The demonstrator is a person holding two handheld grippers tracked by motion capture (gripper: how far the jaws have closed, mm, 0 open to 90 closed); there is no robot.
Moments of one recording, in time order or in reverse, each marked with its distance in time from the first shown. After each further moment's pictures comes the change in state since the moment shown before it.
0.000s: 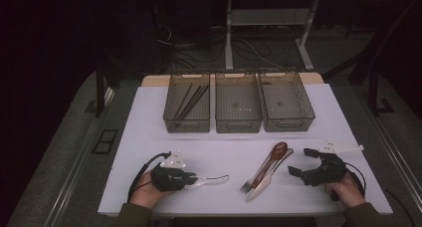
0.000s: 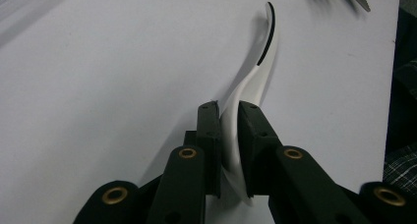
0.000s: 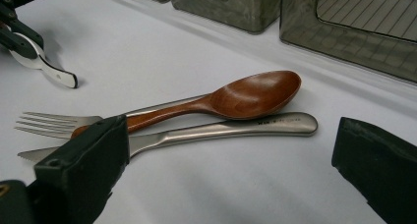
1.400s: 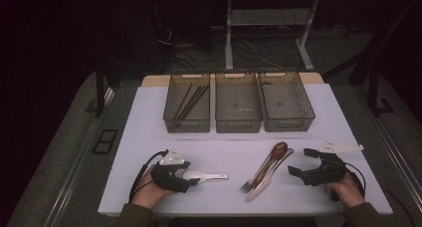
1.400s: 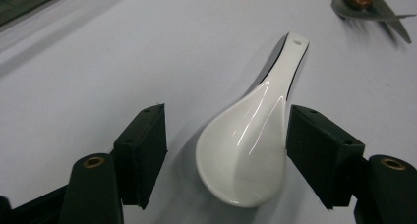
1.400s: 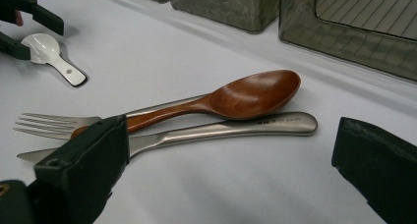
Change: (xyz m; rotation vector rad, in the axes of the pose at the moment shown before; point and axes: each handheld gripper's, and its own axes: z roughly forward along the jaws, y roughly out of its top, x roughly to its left) left arm 0.005 -0.003 0.005 -0.053 0.085 -0.082; right arm 0.000 0.000 0.000 -0.001 0.000 0.005
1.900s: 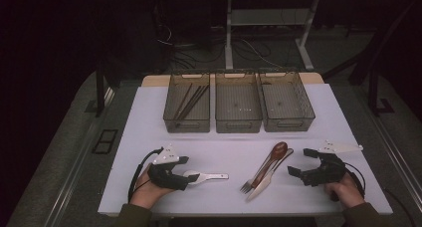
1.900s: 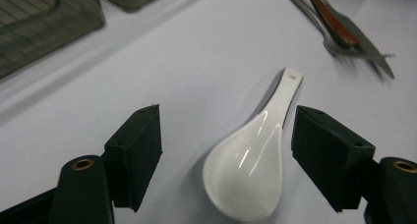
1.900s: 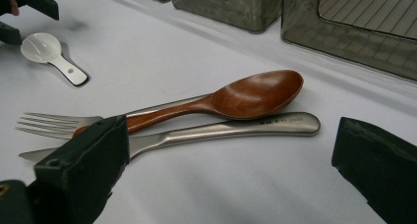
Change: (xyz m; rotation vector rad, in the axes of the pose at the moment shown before) left arm -0.001 0.003 -0.009 -0.109 0.015 -0.022; right arm 0.001 0.000 0.000 0.001 0.003 -0.002
